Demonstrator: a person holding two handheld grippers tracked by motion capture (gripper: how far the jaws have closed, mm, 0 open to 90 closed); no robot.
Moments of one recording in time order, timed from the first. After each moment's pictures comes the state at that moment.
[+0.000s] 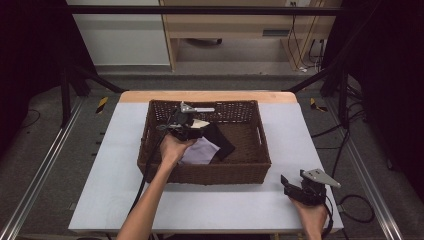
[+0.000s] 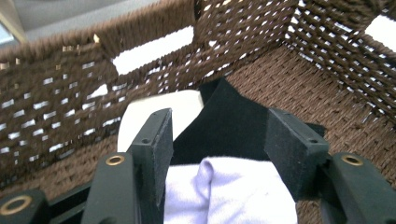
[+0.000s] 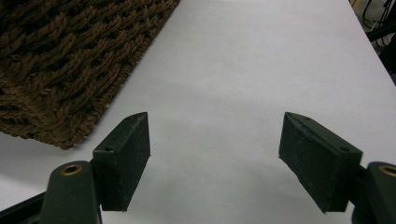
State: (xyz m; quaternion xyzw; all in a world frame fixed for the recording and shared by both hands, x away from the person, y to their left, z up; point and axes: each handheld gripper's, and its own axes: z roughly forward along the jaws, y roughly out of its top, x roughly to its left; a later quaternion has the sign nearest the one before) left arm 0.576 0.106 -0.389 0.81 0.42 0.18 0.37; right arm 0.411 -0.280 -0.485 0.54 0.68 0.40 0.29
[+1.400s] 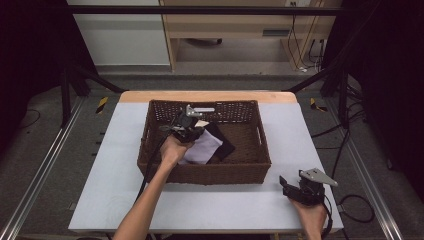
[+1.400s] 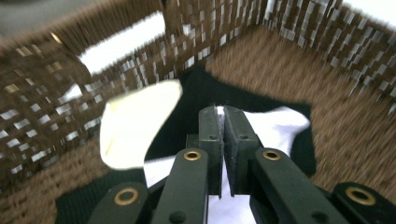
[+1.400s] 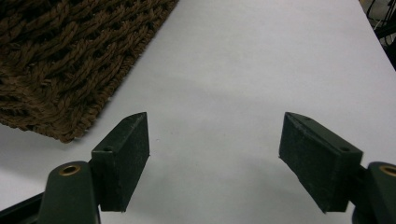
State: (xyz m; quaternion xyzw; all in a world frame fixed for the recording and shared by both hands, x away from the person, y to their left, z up) left arm 0.570 0.101 -0.387 0.83 0.37 0.18 0.38; right arm 0.413 -0.277 -0.486 0.53 0.70 0.38 0.29
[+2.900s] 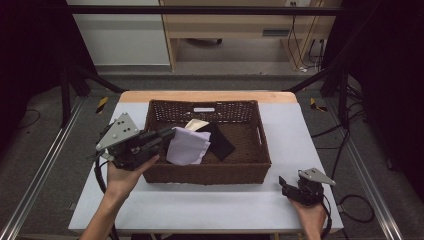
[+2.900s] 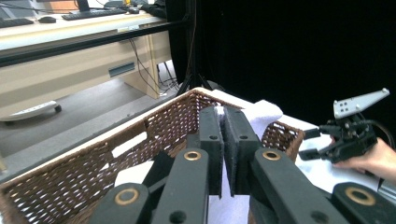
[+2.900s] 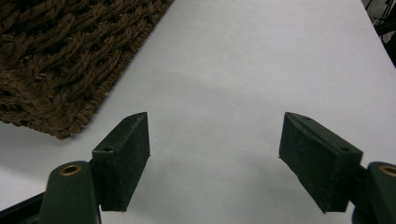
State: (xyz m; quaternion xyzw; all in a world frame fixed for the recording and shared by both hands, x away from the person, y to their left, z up) left arm 0.407 0.191 -0.269 0.75 0.26 0.23 0.56; right arm 0.414 -0.275 -0.486 0.53 0.70 0.37 0.29
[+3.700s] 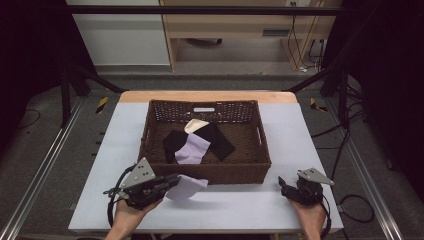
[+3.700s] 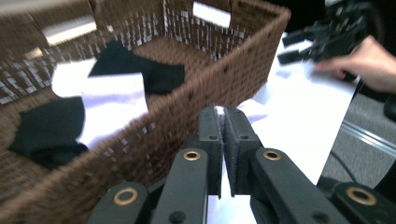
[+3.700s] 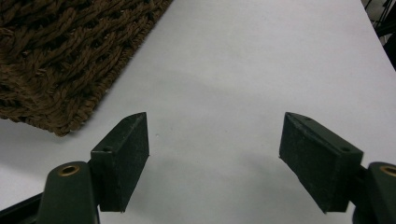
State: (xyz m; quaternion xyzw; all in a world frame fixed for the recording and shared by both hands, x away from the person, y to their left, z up) left arm 0.387 0.183 -0.383 0.82 0.29 0.14 0.48; right arm 0.414 -0.273 -0.486 0.53 0.71 0.36 0.30
